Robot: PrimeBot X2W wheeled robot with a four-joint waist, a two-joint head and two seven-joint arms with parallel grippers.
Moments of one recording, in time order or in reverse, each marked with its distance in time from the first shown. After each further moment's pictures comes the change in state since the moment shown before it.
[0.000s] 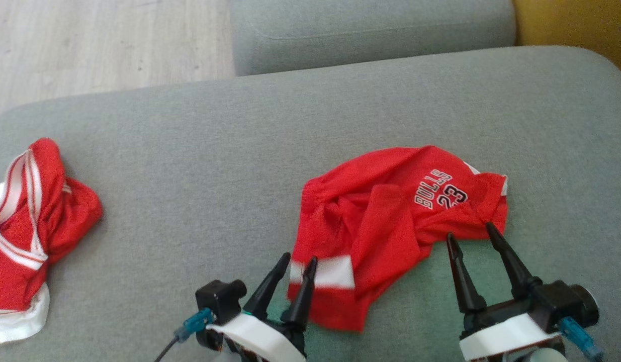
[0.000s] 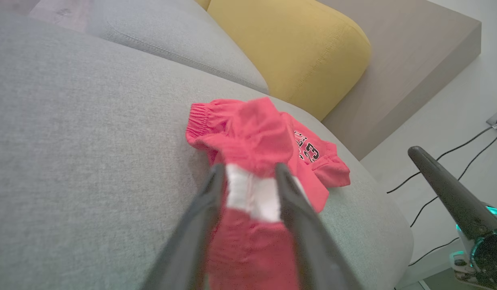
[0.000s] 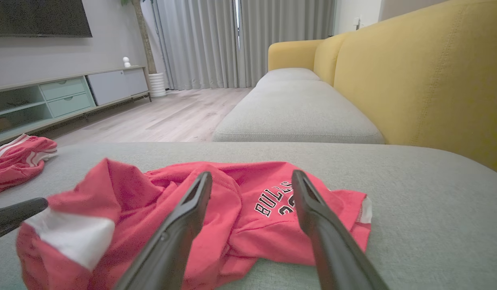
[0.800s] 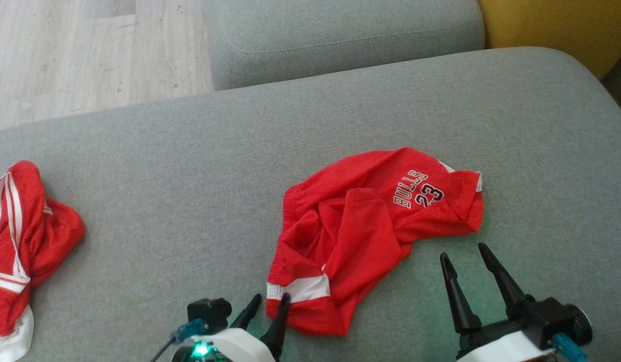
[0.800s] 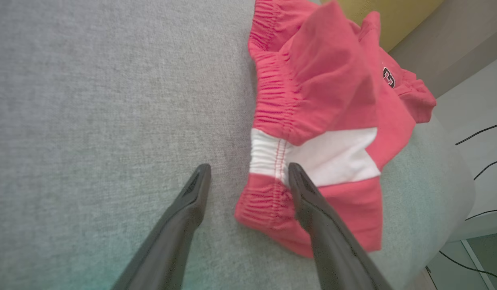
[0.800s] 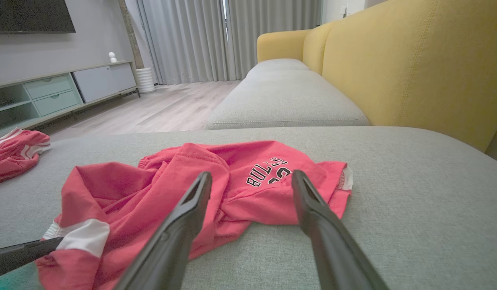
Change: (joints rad) left arm 0.034 0.011 0.015 0.153 -0.055 0.073 0.150; right arm 0.049 0.002 0.022 0.017 0.004 0.000 0.000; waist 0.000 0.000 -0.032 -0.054
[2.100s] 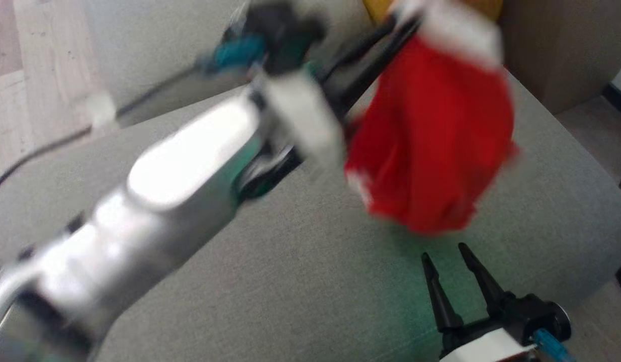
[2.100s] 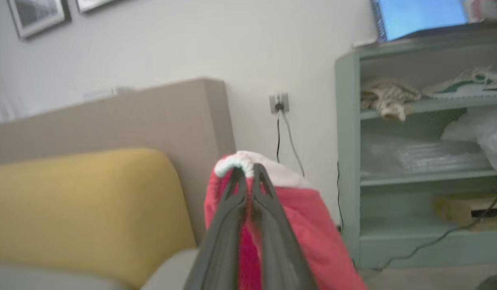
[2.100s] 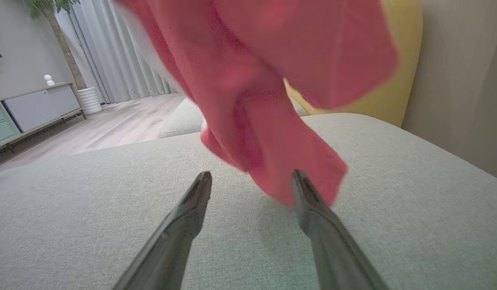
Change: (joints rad) left arm -0.937 0.035 -0.212 -0.263 0.026 -0.160 0.096; right arm -0.027 0.022 0.050 0.036 0.014 0.000 0.000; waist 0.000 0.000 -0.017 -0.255
